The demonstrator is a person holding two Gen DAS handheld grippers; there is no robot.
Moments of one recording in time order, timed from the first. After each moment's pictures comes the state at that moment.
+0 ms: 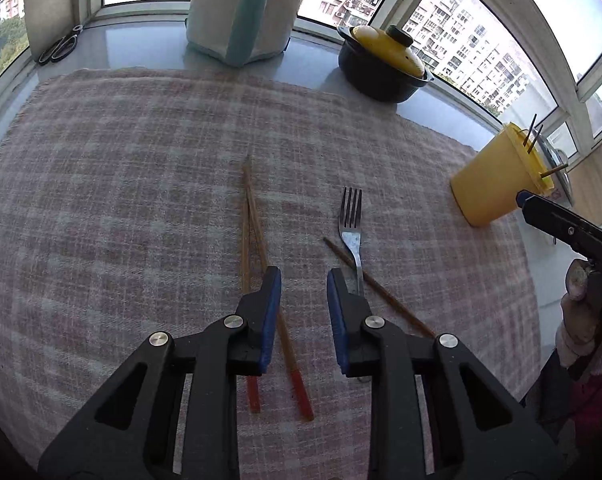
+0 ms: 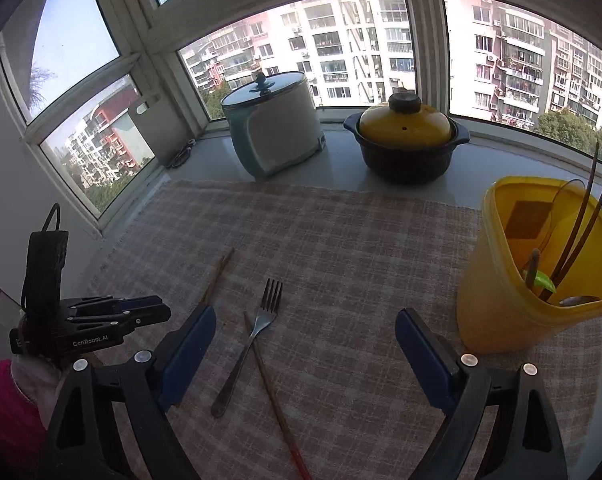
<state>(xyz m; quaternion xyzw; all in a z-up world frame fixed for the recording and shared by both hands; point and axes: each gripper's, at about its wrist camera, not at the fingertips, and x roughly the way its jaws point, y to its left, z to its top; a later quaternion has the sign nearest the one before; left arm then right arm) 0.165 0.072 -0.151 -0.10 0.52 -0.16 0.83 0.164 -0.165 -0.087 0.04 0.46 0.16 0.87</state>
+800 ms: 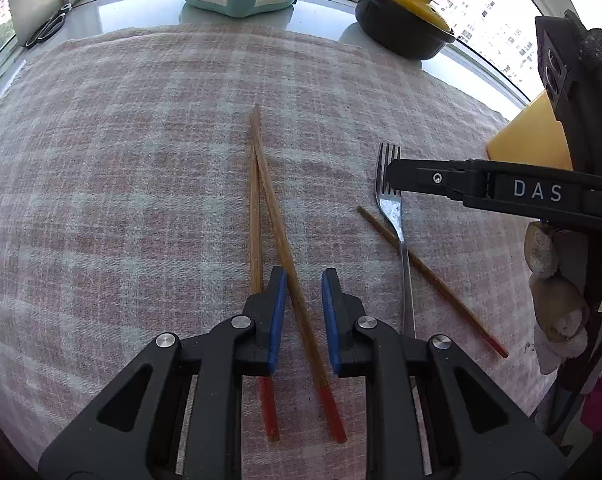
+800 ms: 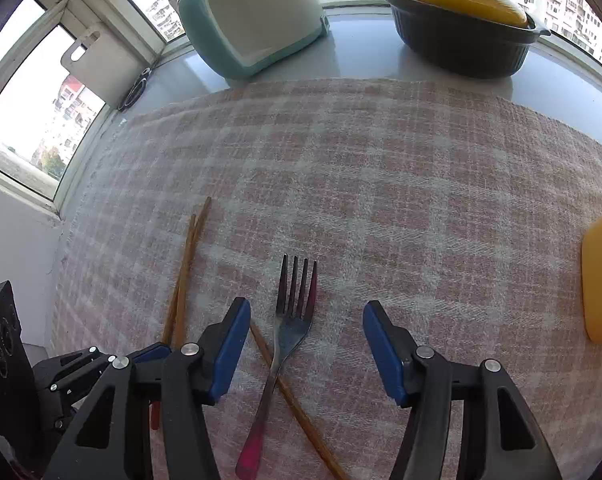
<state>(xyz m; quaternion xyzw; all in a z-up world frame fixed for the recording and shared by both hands) 0.187 0.055 -0.200 -0.07 0.57 -0.14 0.81 0.246 -0.085 -0.194 0.07 0.60 0.13 0.79</state>
